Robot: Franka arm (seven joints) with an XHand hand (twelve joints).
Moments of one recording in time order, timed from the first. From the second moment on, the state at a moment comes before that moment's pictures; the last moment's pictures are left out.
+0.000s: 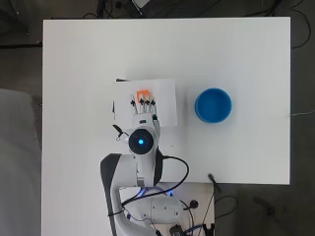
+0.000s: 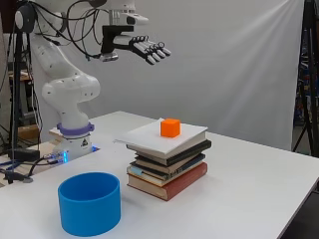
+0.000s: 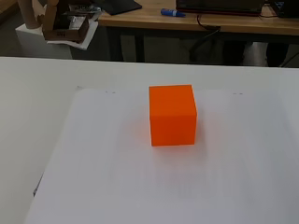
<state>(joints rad) 0.00 -0.79 0.00 -2.36 0.00 1.57 -0.90</state>
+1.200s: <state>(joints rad) -0.02 -0.41 0.01 -2.57 0.08 2.12 -0.84</state>
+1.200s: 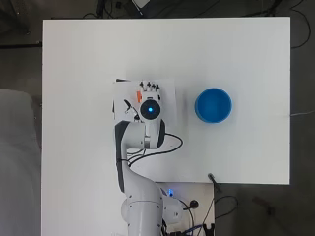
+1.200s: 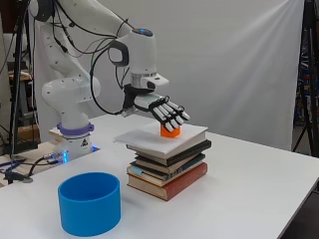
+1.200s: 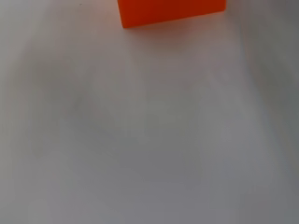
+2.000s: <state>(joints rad) -0.07 -0.69 -0.10 -2.59 0.06 2.10 -1.01</state>
